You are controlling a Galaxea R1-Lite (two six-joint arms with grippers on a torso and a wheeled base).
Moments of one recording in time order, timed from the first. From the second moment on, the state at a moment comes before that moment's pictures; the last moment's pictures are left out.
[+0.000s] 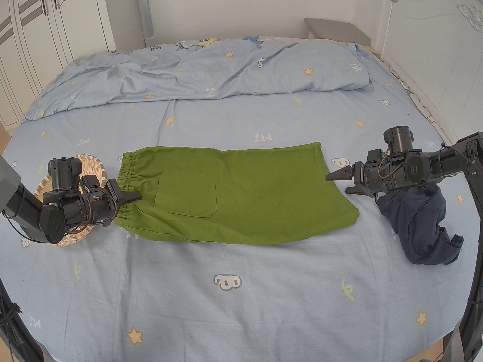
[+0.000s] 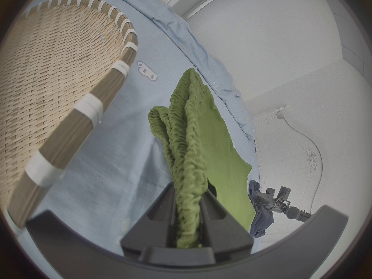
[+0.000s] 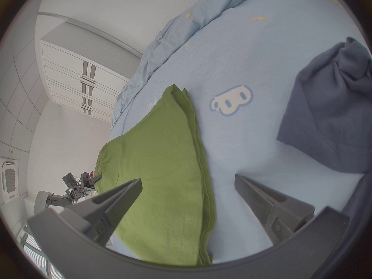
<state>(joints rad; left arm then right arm) 0.05 1.97 -0.85 -0.67 -0.53 -0.69 0.08 2.24 -1.53 0.02 0.61 0.32</state>
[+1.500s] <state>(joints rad) 0.04 1.97 -0.85 -0.67 -0.53 -0.70 0.12 2.29 -1.52 0.06 0.70 0.34</state>
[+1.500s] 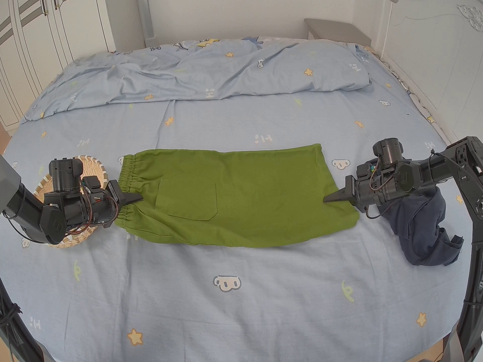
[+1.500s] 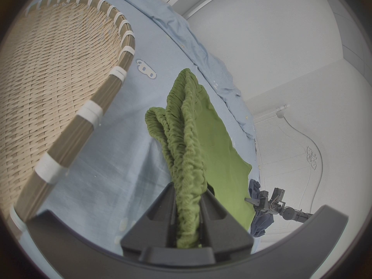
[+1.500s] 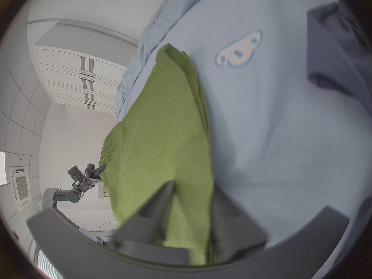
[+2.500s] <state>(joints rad) 0.06 1.90 -0.82 -0.42 -0.58 -0.63 0.08 1.95 -1.32 0.31 0.71 0.31</state>
